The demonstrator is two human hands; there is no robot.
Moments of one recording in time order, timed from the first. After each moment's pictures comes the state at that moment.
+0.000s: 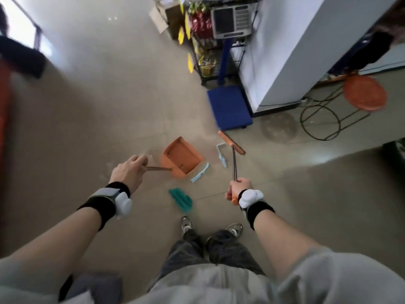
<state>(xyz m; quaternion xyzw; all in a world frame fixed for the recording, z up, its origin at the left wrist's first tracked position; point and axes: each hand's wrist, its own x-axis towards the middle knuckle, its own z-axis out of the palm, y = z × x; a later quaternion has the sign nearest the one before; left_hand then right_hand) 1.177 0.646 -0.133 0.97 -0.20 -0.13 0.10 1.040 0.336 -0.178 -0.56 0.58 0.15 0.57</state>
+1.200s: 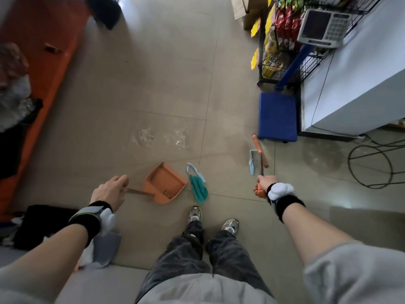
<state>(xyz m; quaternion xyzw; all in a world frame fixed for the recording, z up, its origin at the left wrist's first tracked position) 1.057 0.833 -0.193 0.97 0.05 -0.22 0.06 1.112 0.357 -0.221 -0.64 0.53 0.25 0.50</state>
